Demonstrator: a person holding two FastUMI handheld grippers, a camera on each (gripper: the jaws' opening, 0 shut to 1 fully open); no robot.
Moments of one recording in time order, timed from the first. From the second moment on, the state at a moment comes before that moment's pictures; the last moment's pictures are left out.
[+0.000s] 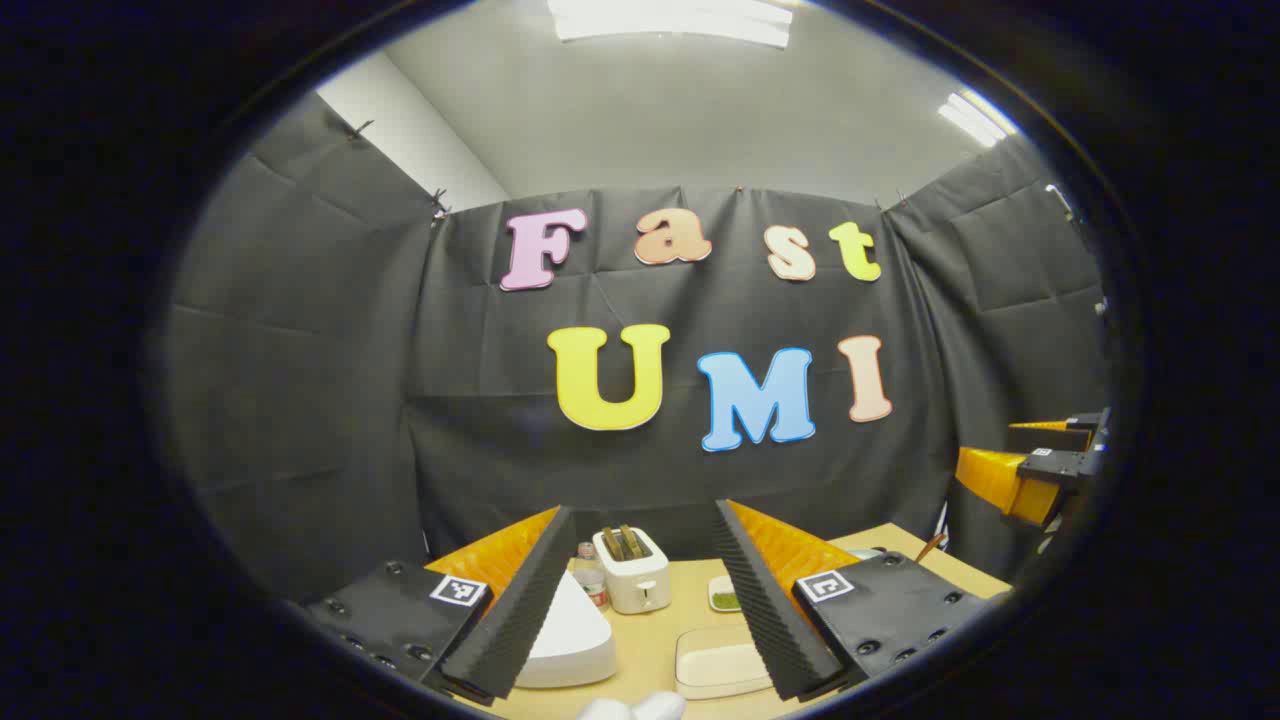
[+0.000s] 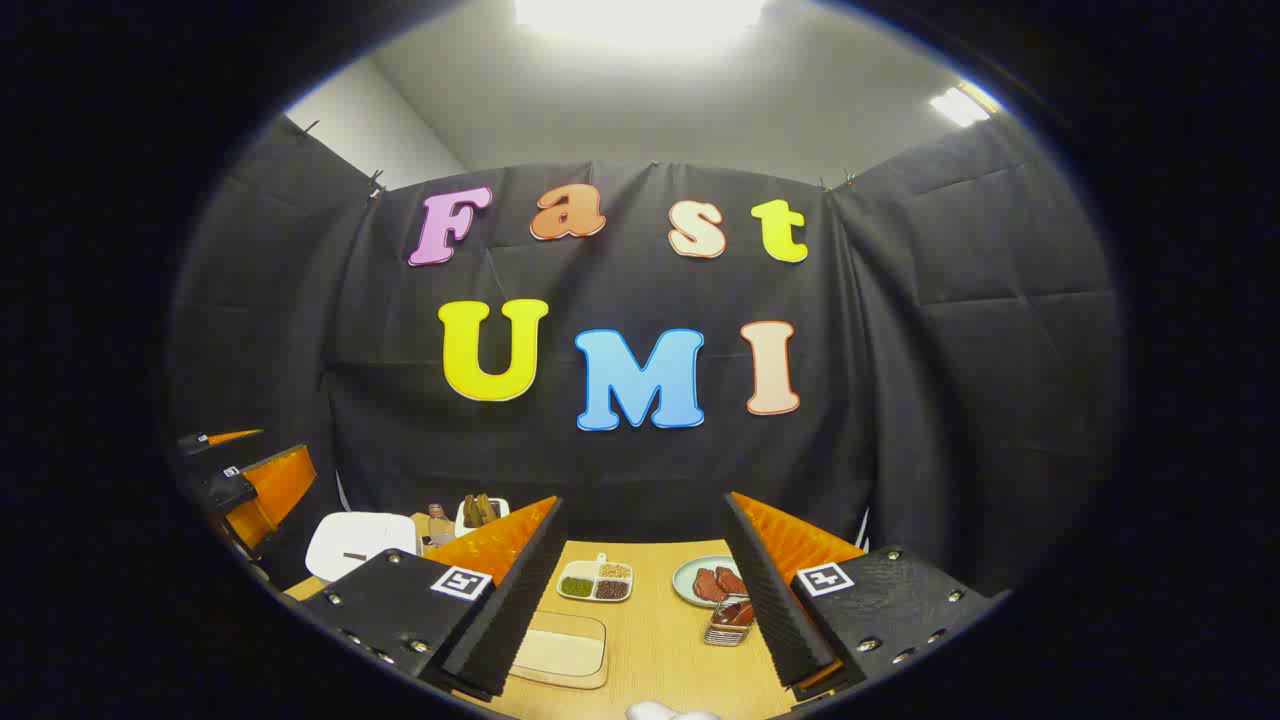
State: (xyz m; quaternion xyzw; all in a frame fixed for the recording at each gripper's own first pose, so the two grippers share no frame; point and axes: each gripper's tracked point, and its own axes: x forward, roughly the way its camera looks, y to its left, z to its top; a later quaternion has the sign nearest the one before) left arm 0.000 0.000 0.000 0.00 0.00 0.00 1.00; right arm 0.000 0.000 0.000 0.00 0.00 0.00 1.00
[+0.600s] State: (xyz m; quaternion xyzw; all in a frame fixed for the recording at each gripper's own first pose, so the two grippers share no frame) left arm 0.012 0.003 -0.001 -0.01 0.00 0.00 1.00; right arm 0.001 0.000 0.003 -0.01 0.00 0.00 1.00
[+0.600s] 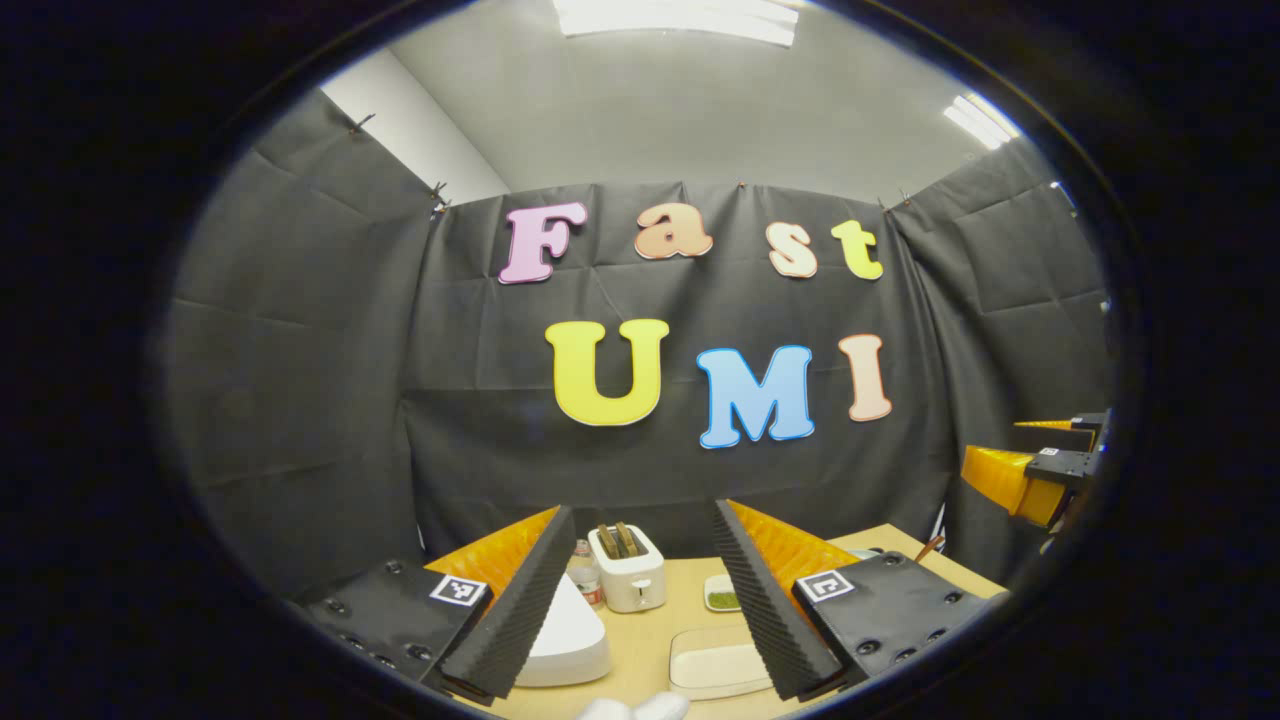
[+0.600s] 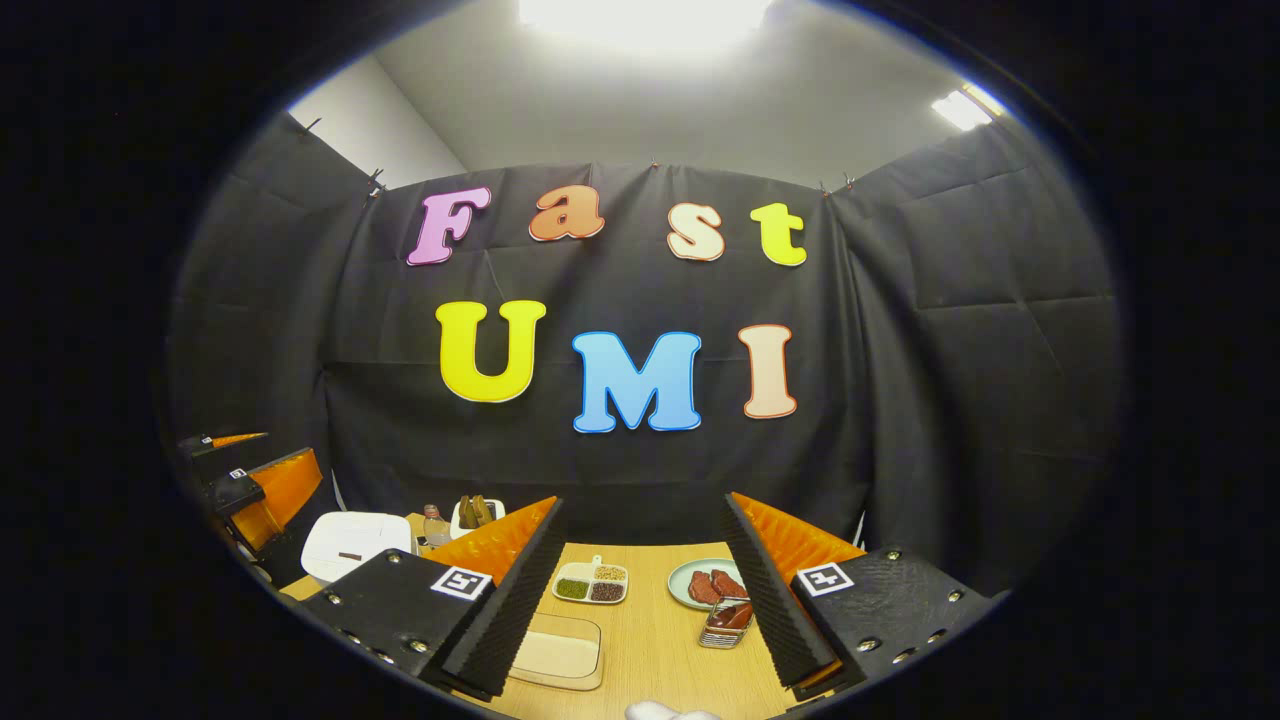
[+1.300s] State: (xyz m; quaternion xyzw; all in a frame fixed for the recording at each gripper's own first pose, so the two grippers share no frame) left arm 0.020 0.005 0.010 -0.02 -0.02 -0.02 1.00; right arm 0.010 -0.003 0.001 -0.01 0.01 -0.01 1.00
